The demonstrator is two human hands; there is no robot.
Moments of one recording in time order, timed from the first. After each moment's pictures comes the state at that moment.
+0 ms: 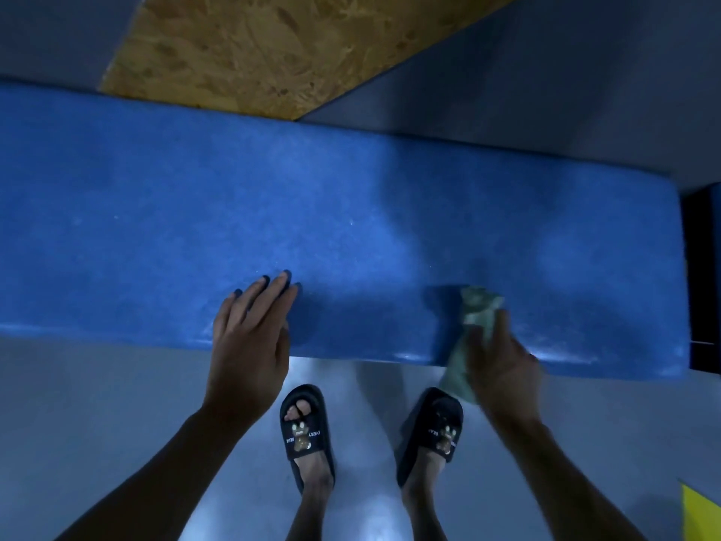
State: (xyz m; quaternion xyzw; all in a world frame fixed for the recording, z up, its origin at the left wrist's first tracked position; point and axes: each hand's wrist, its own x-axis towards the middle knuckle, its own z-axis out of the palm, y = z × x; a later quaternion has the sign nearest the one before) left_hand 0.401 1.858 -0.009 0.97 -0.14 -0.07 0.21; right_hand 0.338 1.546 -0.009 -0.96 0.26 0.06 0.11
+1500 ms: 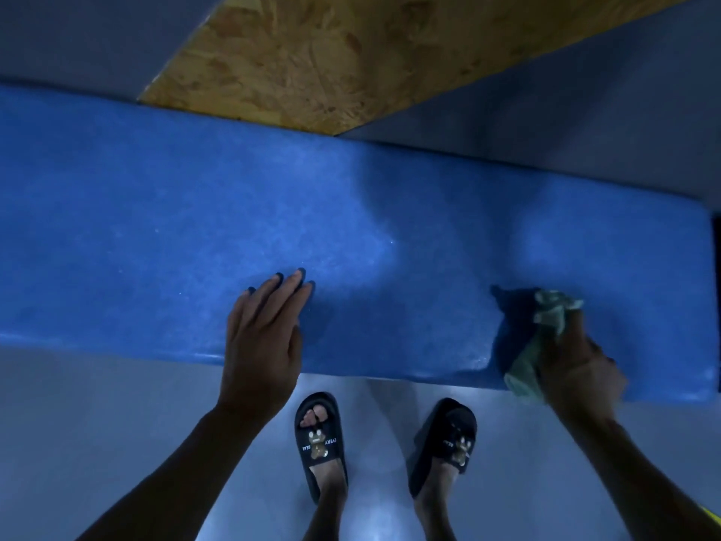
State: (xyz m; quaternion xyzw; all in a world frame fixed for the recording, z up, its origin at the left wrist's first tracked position) left_hand 0.431 1.895 -0.016 0.96 -0.13 -0.04 0.25; right_hand 0.369 1.522 0.009 -0.96 0.29 0.07 0.01
